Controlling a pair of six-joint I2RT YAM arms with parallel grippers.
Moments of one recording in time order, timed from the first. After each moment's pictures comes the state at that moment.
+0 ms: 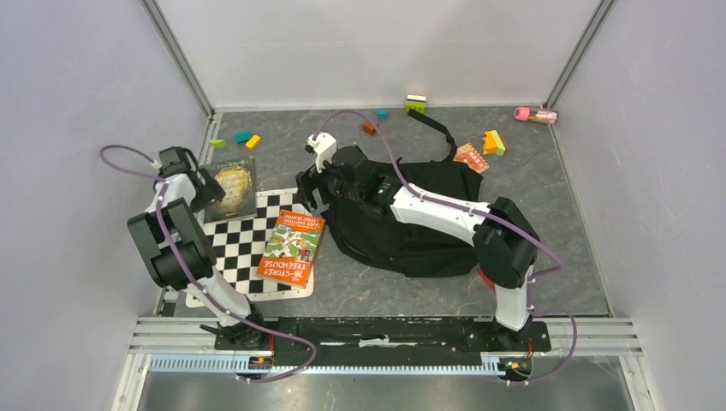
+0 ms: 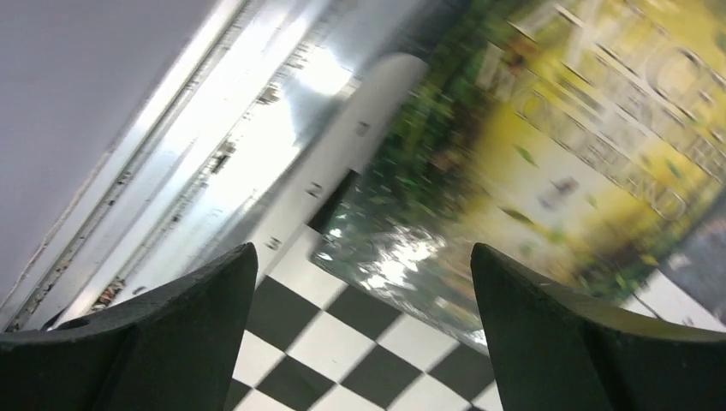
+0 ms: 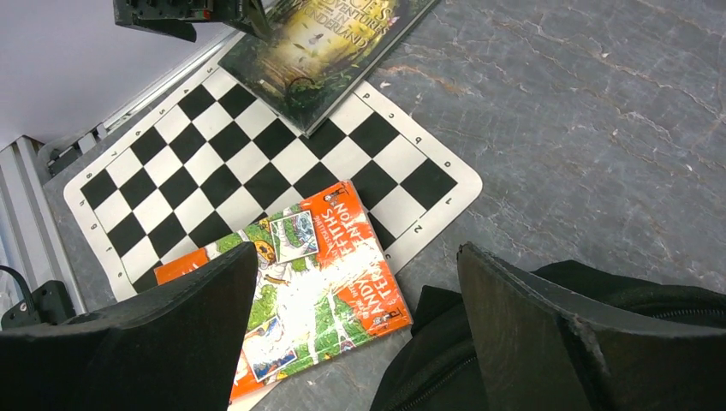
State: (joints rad) left arm 0.42 1.70 1.14 -0.48 -0.16 -0.25; right arm 0.94 1.91 1.50 0.06 -0.07 0.17
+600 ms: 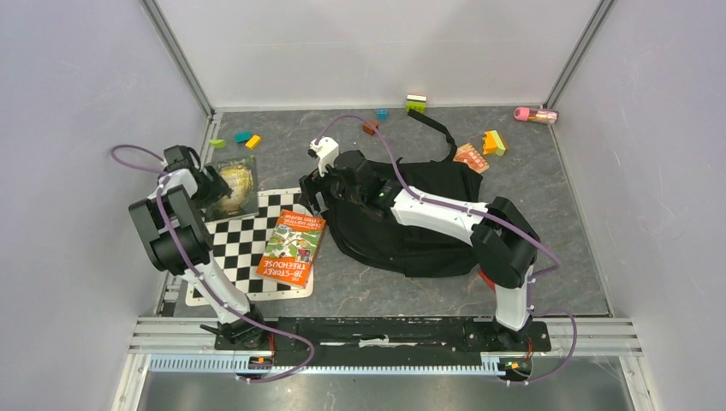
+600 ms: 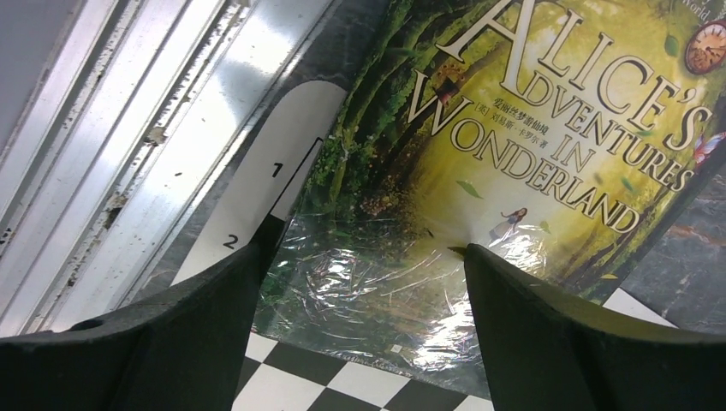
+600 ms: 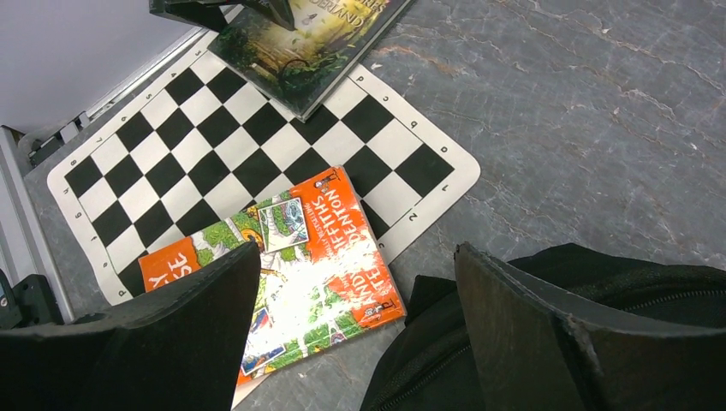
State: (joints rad) left arm 0.46 1.86 1.21 -0.45 0.01 -0.26; right arm 0.94 1.91 1.45 0.10 -0.07 0.17
